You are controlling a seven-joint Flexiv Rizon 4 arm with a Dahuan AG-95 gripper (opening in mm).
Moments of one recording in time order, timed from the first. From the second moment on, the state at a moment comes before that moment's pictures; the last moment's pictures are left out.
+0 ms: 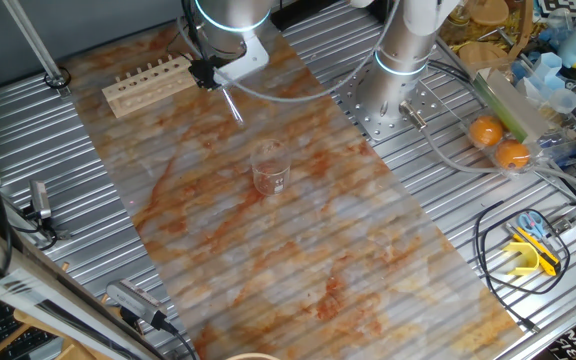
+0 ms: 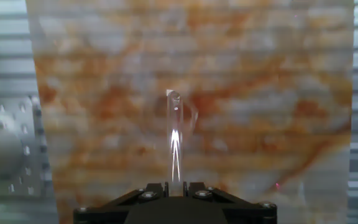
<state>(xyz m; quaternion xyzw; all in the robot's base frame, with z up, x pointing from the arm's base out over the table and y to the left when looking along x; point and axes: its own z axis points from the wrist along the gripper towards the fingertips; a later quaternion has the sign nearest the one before) 0.454 -0.023 0.279 0.73 -0.66 0.12 0.14</state>
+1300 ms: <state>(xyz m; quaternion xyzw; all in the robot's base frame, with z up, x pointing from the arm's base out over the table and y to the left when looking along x) 0.471 -0.068 0.275 0.72 -0.64 0.18 0.19</state>
